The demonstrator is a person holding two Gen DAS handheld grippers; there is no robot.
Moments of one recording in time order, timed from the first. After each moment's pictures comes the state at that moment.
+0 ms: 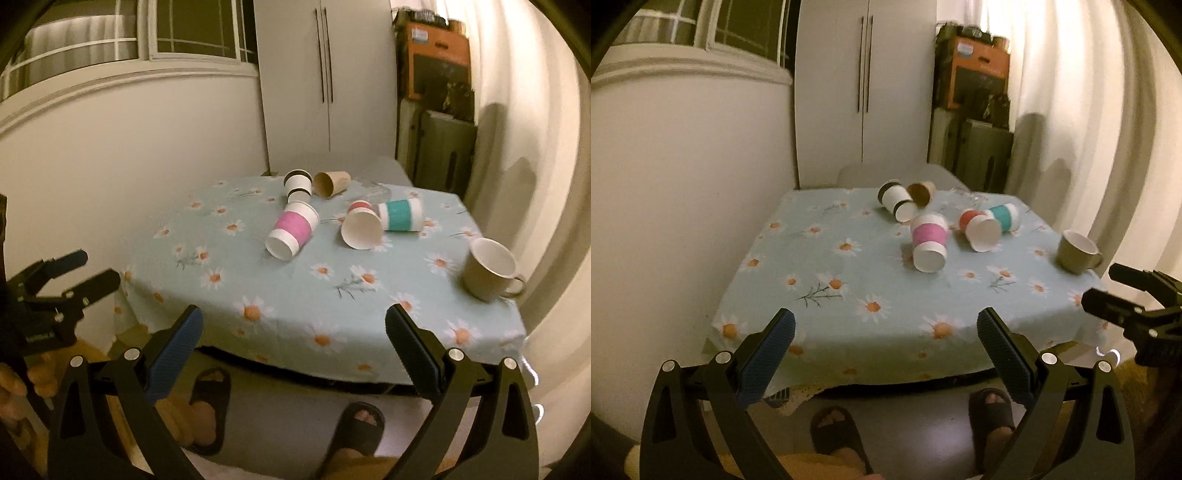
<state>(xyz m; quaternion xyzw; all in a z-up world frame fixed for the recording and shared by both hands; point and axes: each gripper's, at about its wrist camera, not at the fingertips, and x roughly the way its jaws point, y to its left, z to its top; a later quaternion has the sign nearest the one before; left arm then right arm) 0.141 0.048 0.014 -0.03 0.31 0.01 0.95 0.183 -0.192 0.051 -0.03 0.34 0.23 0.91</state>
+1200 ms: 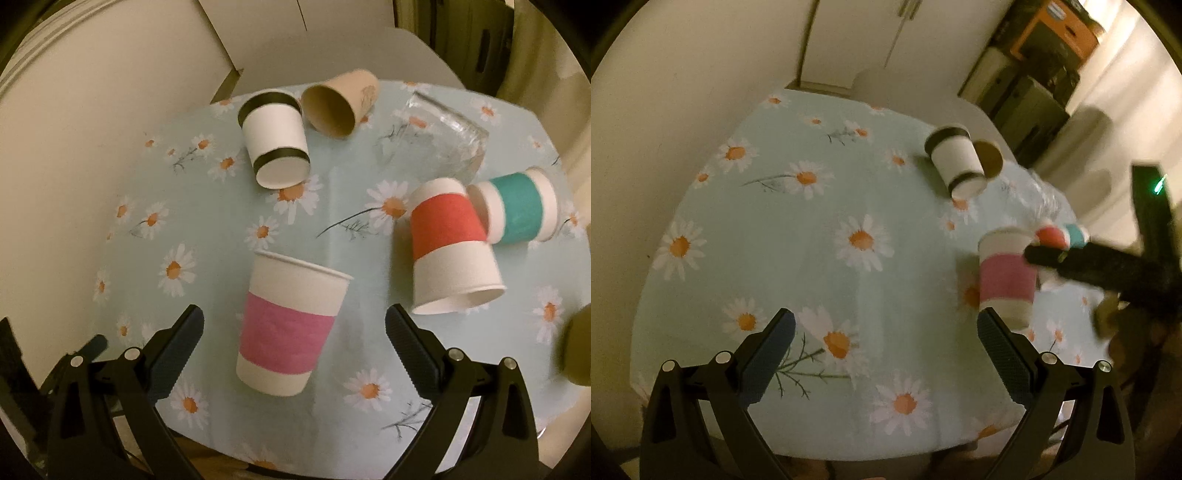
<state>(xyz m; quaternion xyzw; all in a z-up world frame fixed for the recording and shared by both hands) 0.361 0.150 -0.051 -0.18 0.47 -0.01 0.87 0.467 -0.080 -0.031 0.02 0.60 0.19 0.78</state>
